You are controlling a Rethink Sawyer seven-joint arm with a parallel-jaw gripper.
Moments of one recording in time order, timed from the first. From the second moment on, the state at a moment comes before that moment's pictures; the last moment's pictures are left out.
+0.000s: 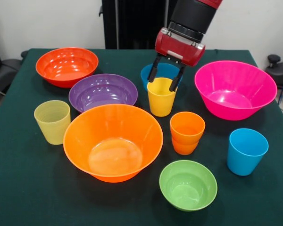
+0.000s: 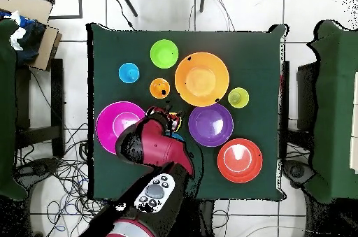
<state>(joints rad) 0.25 -0.46 -0.44 1.79 0.27 -0.05 1.96</state>
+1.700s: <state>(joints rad) 0.34 -0.38 -0.46 1.80 0.37 -0.08 1.98</state>
